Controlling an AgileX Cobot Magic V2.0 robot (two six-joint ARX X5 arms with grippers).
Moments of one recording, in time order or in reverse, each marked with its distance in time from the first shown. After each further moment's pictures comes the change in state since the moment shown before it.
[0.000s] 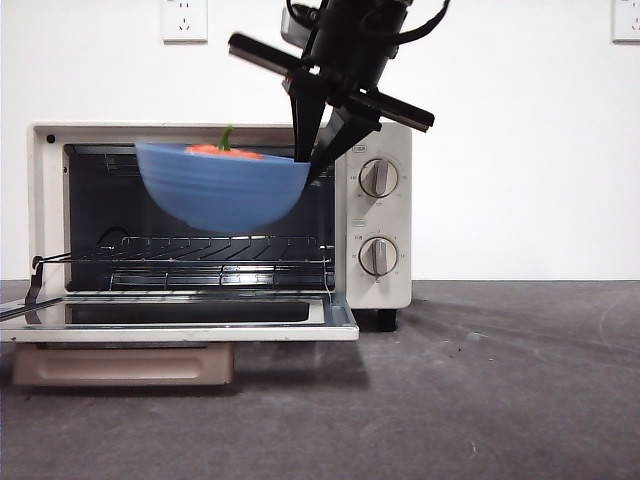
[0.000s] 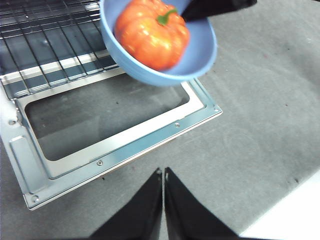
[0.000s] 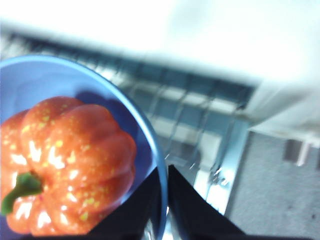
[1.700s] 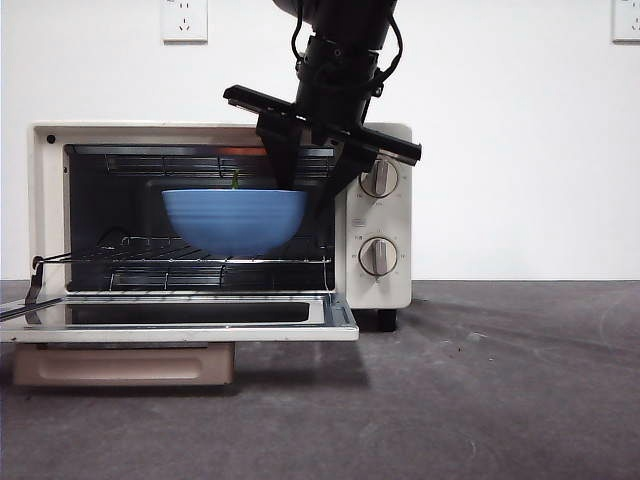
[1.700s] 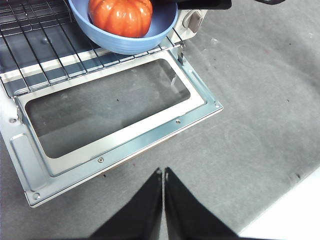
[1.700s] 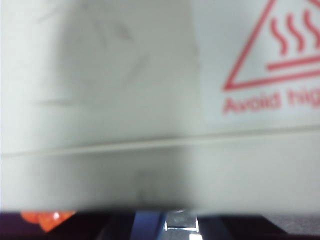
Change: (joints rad) left arm 0.000 0.000 0.000 -0.012 0.000 0.014; right arm 0.010 0.081 0.018 0.117 0.172 0.319
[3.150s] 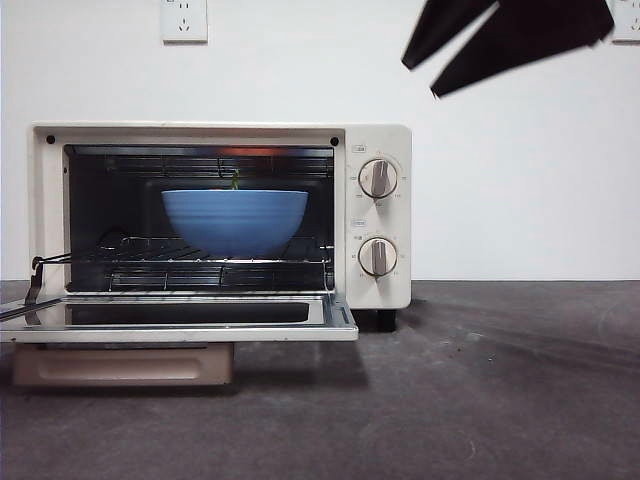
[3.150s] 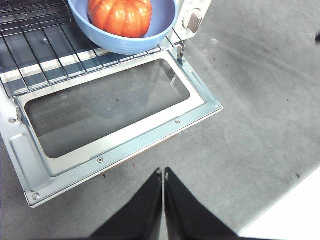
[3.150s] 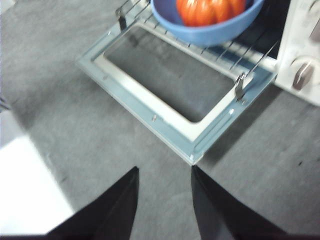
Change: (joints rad) left arm 0.000 0.000 0.000 0.000 0.000 0.000; right arm -0.023 -0.911 -0.777 0.110 -0.412 -0.701
